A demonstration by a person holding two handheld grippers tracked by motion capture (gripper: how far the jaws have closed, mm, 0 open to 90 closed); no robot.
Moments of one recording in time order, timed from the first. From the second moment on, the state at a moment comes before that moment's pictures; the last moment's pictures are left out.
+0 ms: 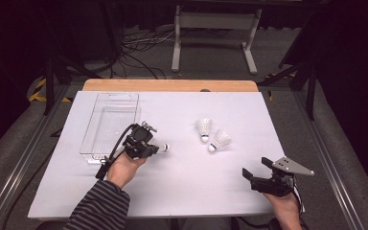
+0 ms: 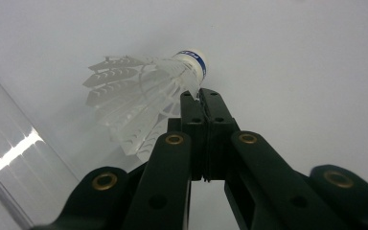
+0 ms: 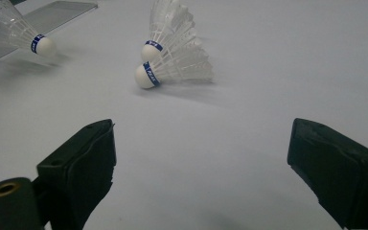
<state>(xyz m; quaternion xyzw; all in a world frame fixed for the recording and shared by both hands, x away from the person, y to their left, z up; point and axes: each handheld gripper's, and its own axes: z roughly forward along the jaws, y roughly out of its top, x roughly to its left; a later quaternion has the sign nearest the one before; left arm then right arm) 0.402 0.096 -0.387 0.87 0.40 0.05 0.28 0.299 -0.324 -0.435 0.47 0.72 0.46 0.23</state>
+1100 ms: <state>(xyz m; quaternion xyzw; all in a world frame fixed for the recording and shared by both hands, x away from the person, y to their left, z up) 0.400 0.122 -0.356 0.86 0.40 0.04 0.33 0.300 -0.324 -0.435 0.47 0.72 0.46 0.23</state>
